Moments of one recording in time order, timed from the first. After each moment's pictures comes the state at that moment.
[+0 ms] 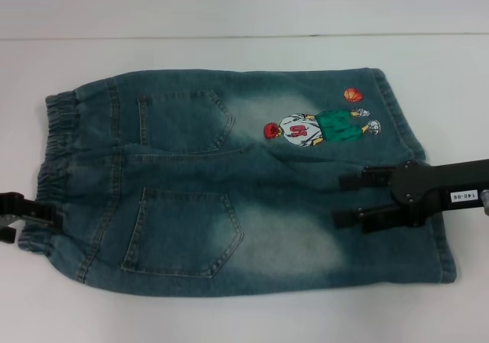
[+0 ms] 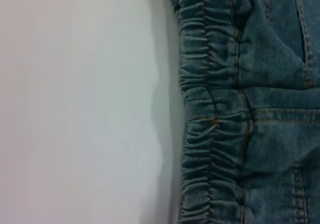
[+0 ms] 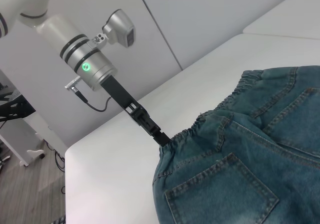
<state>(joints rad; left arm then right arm) -0.63 -1.99 0.60 0.92 2.82 1.63 -2.60 0.58 2.03 -0.68 -0.66 -2.14 -1.75 1.65</state>
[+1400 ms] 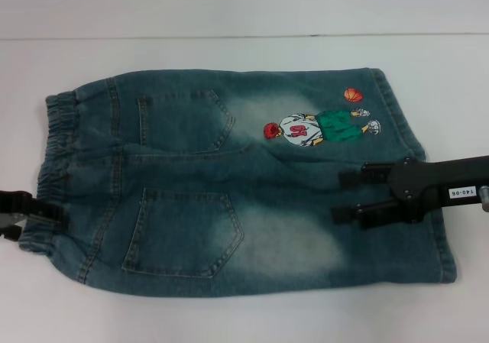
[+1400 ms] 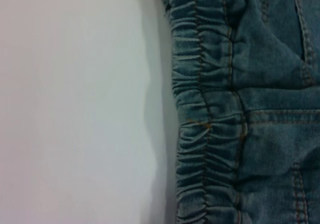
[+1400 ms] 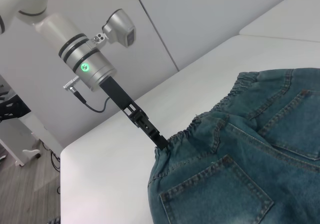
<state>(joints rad) -0.65 -1.99 0.63 0.90 2.83 1.61 -2.62 0.59 2.03 -0.68 -0.66 -2.14 -1.74 1.65</state>
